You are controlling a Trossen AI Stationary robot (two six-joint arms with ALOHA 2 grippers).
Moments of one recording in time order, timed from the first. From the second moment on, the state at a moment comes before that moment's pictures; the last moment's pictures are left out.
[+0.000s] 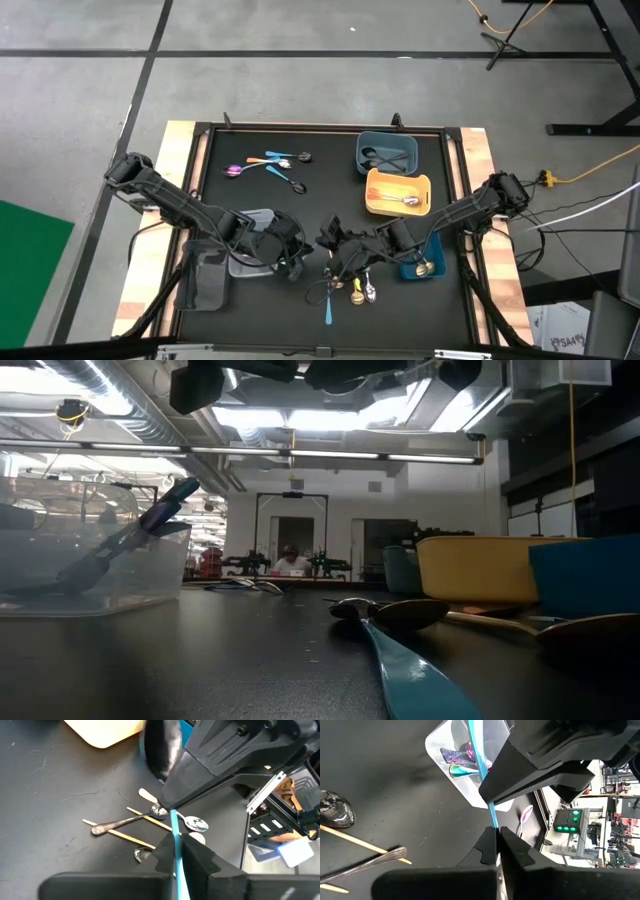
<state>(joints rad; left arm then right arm) -0.43 1.50 1.10 -0.27 -0.43 -0.94 0.39 1.75 1.44 -0.42 0.49 -0.82</state>
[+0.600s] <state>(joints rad) -0.43 1.50 1.10 -0.26 -0.43 -0.94 0.39 1.75 1.44 -0.42 0.49 -0.82</state>
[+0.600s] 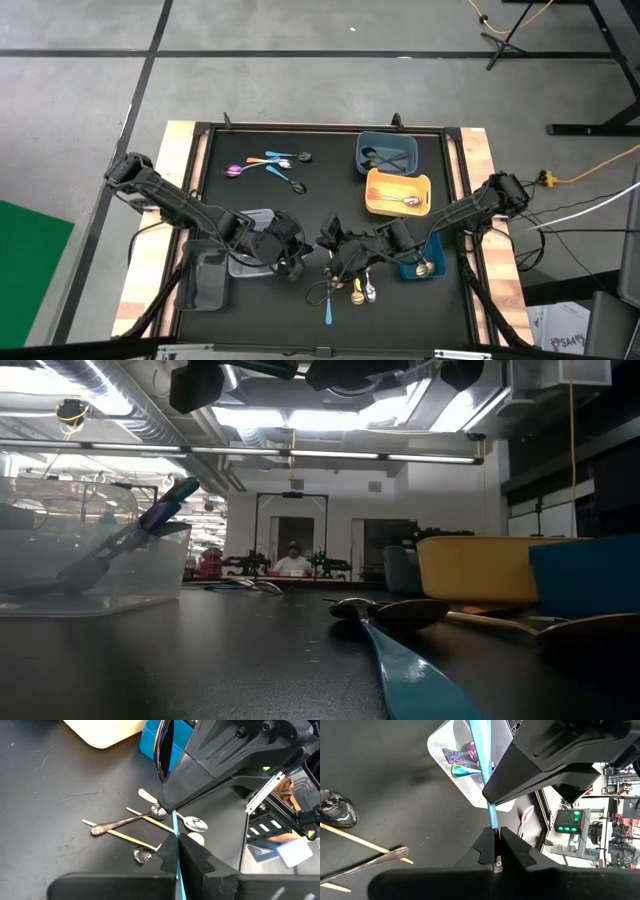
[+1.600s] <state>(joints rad) -0.43 1.50 1.10 -0.26 -0.43 -0.94 0.39 1.75 1.44 -0.42 0.49 -0.82</state>
